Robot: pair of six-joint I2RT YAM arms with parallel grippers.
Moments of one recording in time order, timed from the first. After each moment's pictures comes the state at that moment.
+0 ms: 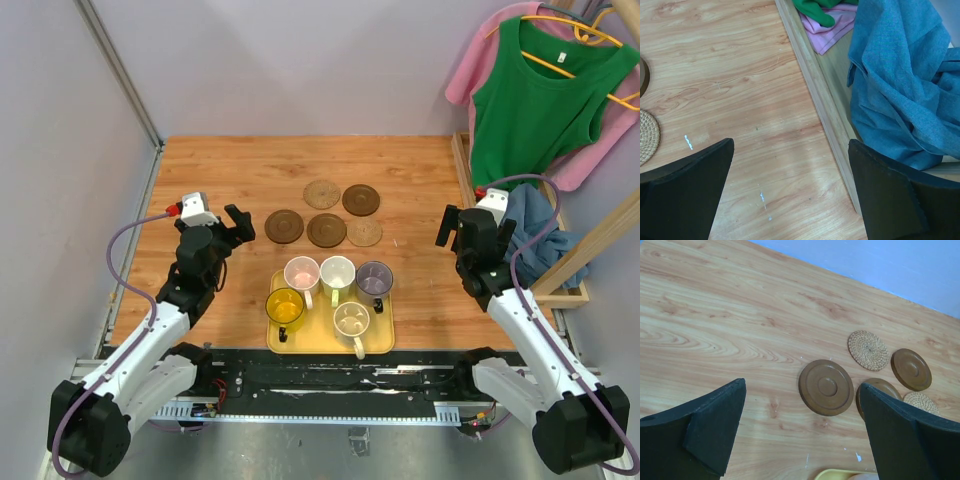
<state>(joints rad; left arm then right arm) -0.34 0.84 0.48 0.21 -0.39 -0.39 0.25 0.91 0.68 -0.27 0.56 0.22</state>
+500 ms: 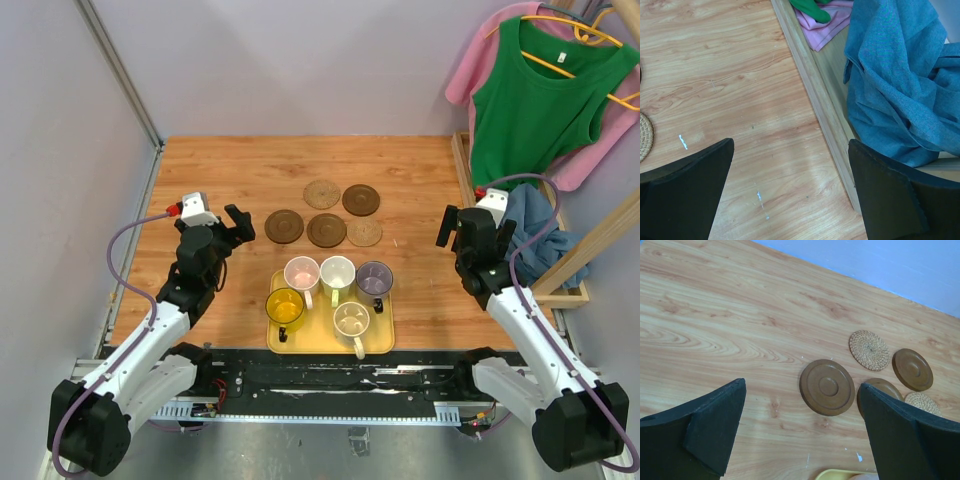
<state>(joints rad) -0.34 0.84 0.48 0.21 -0.39 -0.39 0.25 0.93 0.69 -0.29 0.58 0.23</state>
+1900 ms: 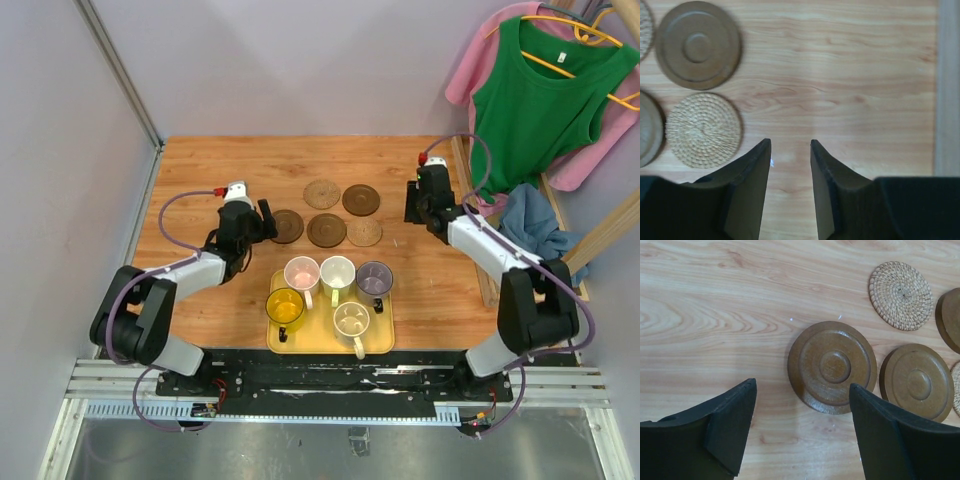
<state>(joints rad) -0.34 1.44 0.62 0.37 -0.27 -0.40 0.29 1.50 1.02 -0.21 0.25 0.21</state>
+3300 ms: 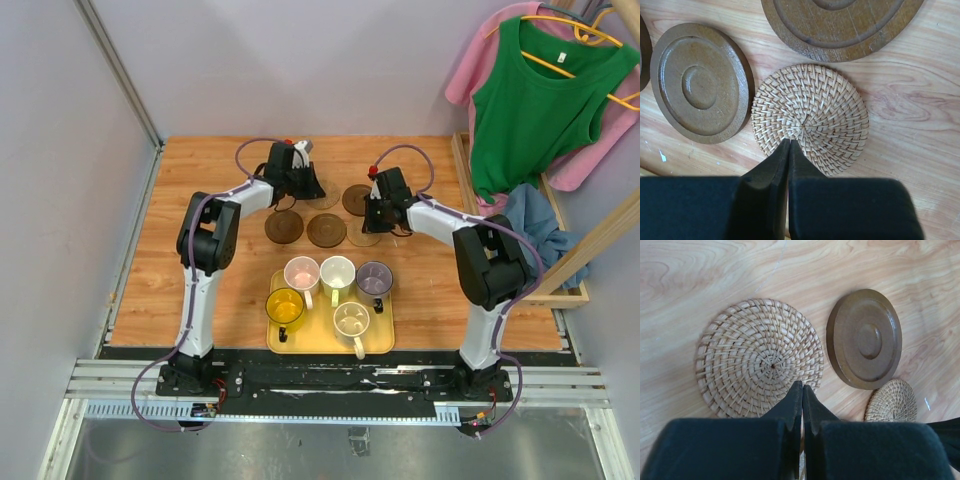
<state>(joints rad) -0.34 2.26 1.62 0.04 0.40 -0.37 0.42 1.90 1.25 -0.25 -0.15 0.29</state>
